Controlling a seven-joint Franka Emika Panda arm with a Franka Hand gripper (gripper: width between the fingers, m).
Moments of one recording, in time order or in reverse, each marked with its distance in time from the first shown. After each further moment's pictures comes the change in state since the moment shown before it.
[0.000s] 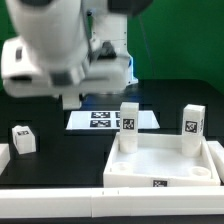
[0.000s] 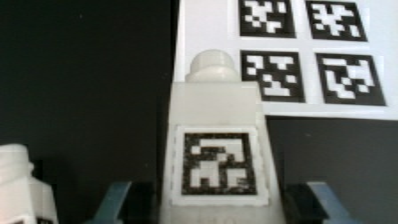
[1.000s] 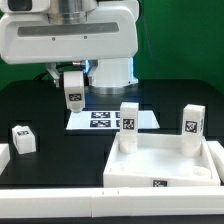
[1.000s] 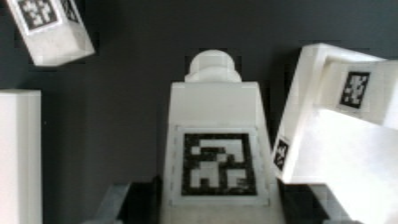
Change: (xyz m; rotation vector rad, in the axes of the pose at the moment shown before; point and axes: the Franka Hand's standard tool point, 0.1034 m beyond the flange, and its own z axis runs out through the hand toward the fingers) arm 0.023 -0.009 -0.079 -0.047 0.672 -0.044
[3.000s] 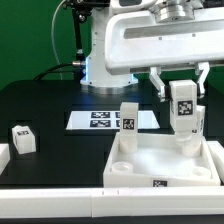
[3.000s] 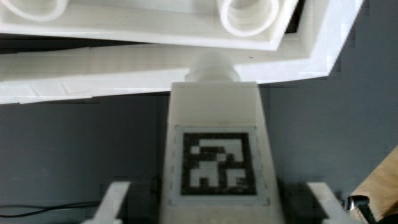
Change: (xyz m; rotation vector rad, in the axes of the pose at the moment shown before) arm 0.103 -0.147 -0.010 0.021 0.647 0.102
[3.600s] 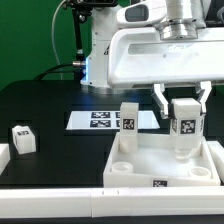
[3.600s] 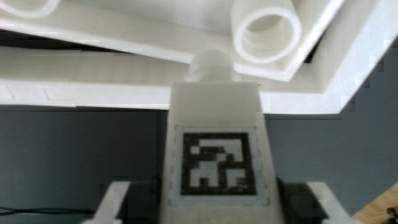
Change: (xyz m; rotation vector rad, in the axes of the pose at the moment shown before) arm -0.007 -0.001 0.024 -0.005 -0.023 -0.127
